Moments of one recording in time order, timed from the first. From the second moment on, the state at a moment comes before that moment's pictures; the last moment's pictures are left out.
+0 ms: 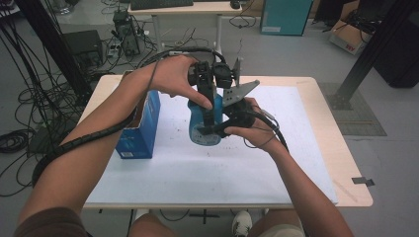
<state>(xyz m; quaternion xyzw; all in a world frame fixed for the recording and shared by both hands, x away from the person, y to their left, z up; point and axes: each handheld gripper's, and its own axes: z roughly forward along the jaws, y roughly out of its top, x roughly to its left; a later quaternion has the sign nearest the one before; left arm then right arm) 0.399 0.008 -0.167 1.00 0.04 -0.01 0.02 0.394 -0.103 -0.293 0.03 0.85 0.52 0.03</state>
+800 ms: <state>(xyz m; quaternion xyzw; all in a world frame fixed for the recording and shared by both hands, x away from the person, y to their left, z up) 0.397 0.006 -0.168 1.00 0.04 -0.01 0.02 0.394 -0.103 -0.293 0.03 0.85 0.52 0.04</state>
